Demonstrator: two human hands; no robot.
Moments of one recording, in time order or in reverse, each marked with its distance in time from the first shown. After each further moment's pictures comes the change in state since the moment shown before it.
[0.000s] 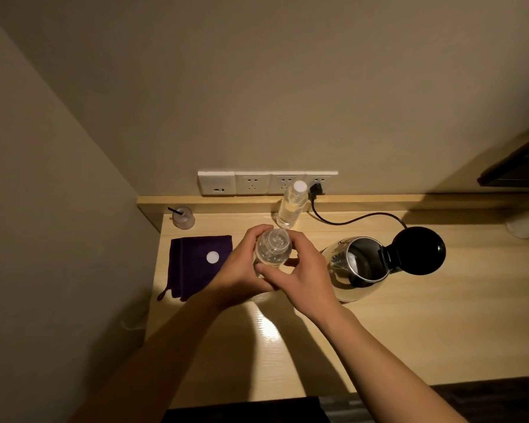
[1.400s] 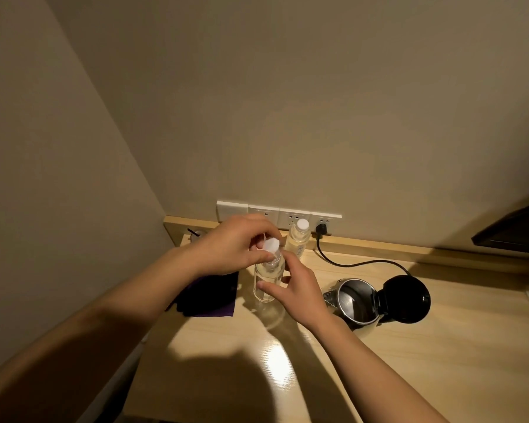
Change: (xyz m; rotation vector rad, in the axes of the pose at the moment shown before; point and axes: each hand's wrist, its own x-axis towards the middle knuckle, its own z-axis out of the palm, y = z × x) left_hand 0.017 0.133 -0.052 0.723 -0.013 0.257; right_hand 0.034 0.007 -0.023 -0.053 -0.220 -0.072
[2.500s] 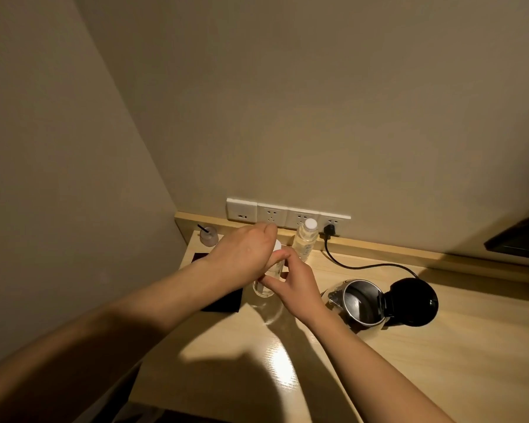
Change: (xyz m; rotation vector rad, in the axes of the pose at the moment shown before) left_hand -0.008 0.025 0.028 0.577 0.012 -0.153; right_hand 0.008 -0.004 0.012 0.039 -0.033 -0.015
